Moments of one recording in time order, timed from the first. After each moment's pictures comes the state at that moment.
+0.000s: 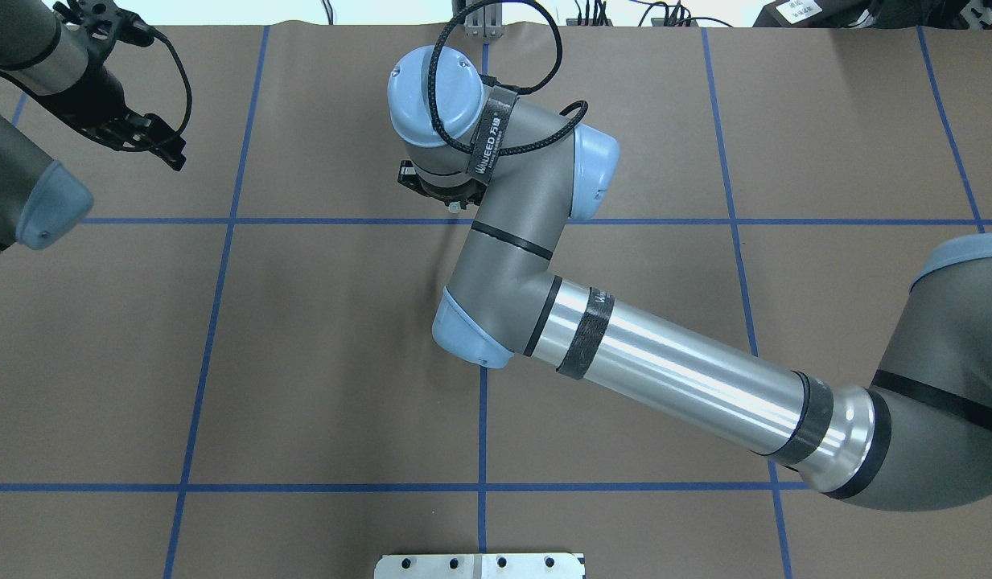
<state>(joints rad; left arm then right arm) -1.08 -2.01 -1.59 -1.65 -2.21 -0.36 0.58 -0.53 1.30 -1.54 1.73 1.34</state>
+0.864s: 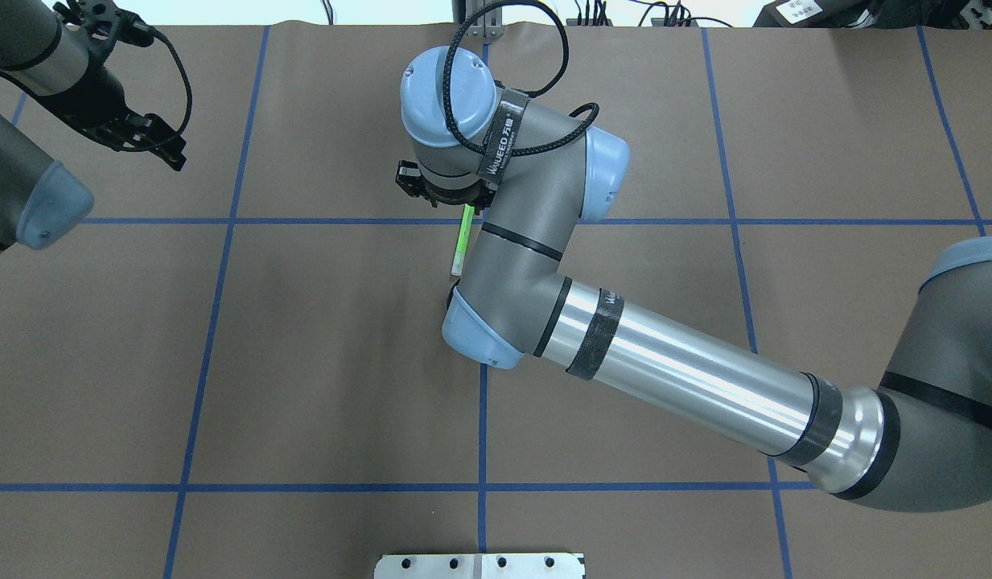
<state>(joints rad) -1.07 -2.02 -1.59 -1.64 -2.21 -0.38 0.63 -0.55 1.35 -1.53 1.84 1.34</state>
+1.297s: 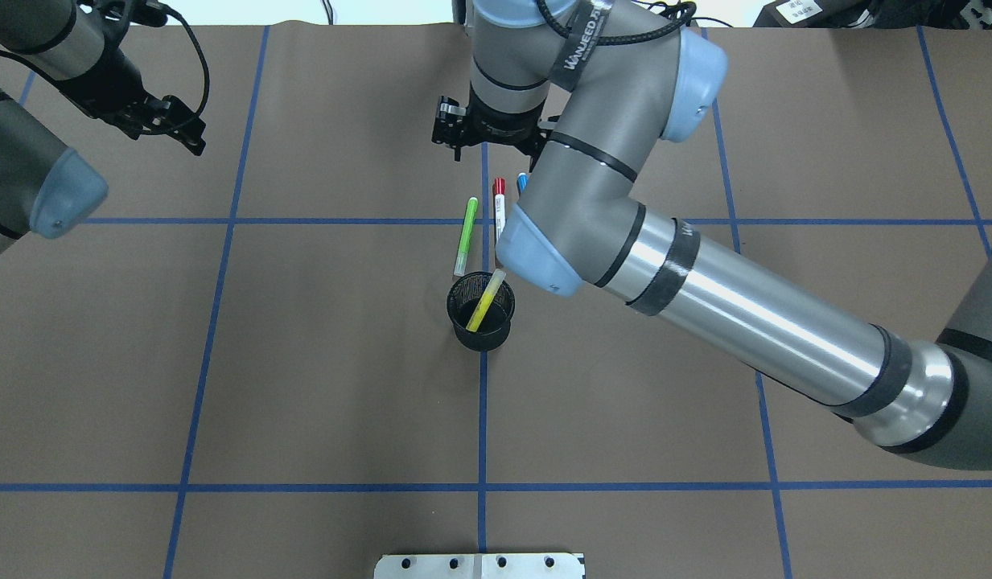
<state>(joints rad) -1.07 -2.06 -1.61 -1.64 -2.23 -0.48 0.73 -0.62 1.50 -1.68 1.97 1.17</state>
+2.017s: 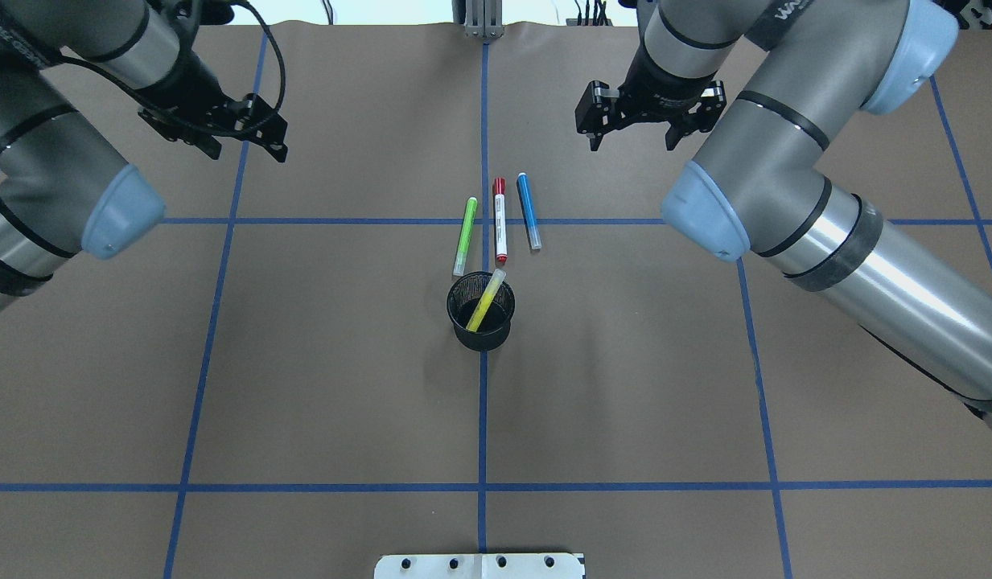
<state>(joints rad) -0.94 -2.15 -1.68 -1.67 -2.27 -0.82 0.90 -0.85 1.70 -1.77 2.11 0.85</state>
